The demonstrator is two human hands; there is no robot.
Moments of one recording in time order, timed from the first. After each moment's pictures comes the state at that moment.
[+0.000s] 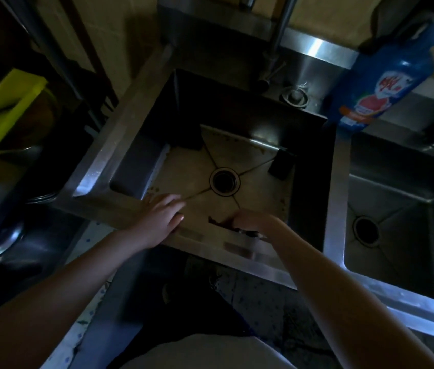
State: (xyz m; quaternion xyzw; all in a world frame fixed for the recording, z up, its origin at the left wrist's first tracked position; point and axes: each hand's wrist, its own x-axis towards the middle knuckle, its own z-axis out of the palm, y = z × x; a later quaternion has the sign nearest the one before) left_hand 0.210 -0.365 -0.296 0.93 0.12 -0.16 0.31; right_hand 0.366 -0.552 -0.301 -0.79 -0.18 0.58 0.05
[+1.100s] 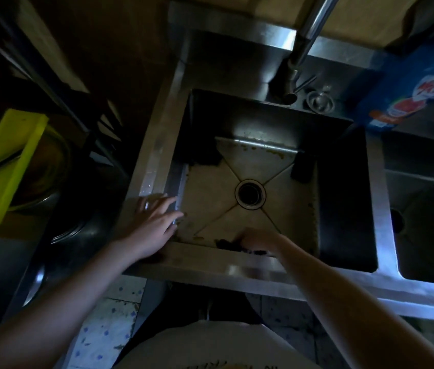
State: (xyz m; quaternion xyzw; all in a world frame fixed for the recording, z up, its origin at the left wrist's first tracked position) left_hand 0.227 -0.213 -0.301 0.94 0.05 -0.19 0.28; right_hand 0.344 -0.449 -0.326 -0.78 -0.15 0.60 0.04
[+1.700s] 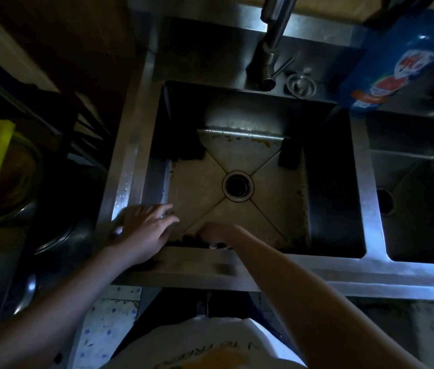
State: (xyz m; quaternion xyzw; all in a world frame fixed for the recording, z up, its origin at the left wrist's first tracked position) left_hand 0.243 -0.232 -0.304 0.95 0.01 -0.23 0.22; right_hand 0.338 -0.402 -0.329 -0.75 -0.14 0.65 0.09
